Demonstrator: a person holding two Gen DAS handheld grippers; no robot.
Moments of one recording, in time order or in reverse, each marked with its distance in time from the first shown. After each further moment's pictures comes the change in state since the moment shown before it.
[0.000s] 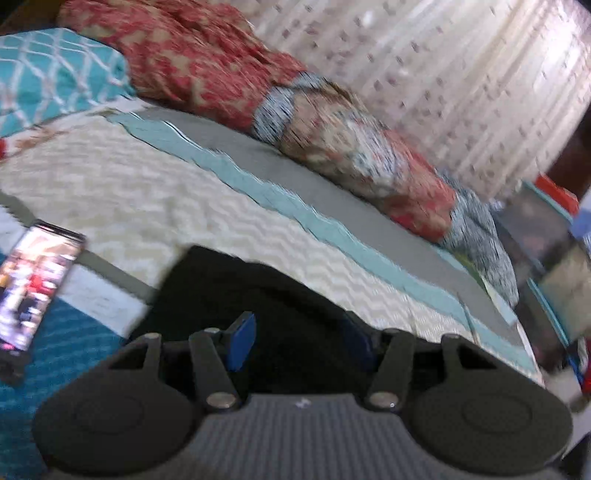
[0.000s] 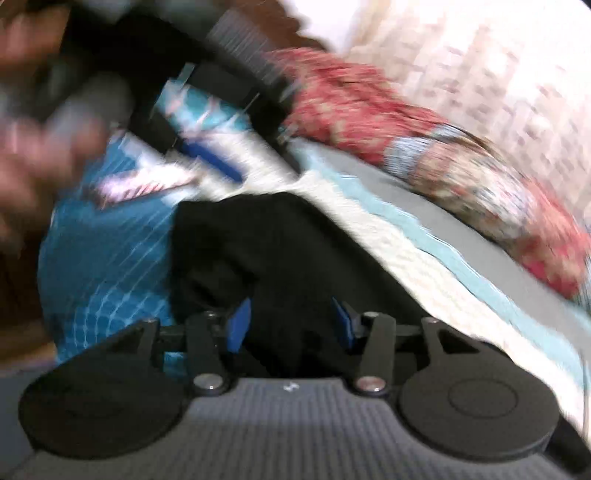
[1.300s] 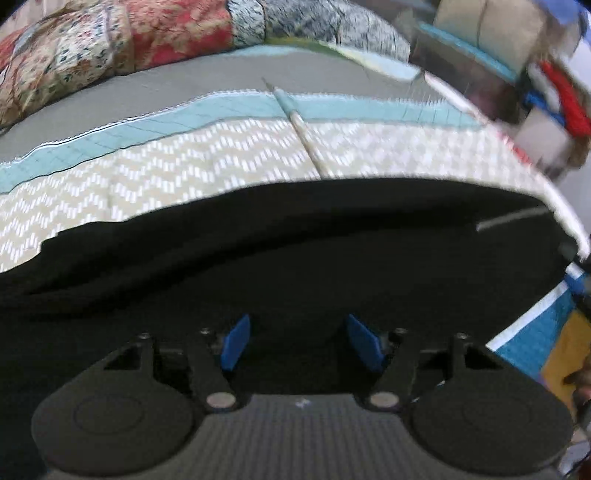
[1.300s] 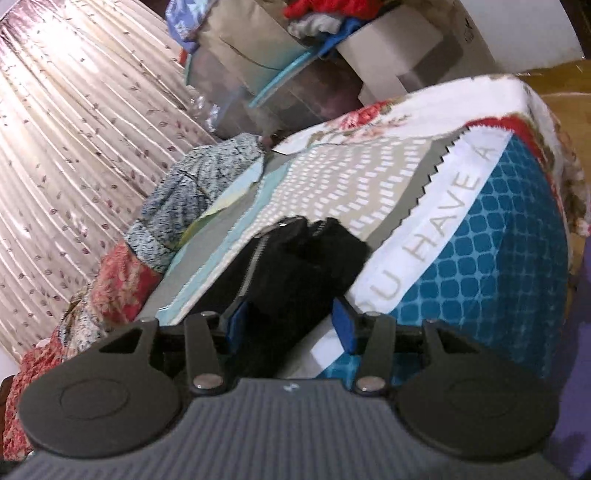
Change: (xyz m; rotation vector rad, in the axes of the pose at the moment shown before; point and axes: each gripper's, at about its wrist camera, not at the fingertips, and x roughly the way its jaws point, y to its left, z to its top) left arm 0.175 -0.328 -0.164 0.631 0.462 -0.033; right arm -0.280 -0.282 -0.309 1.390 -0.373 -0.723
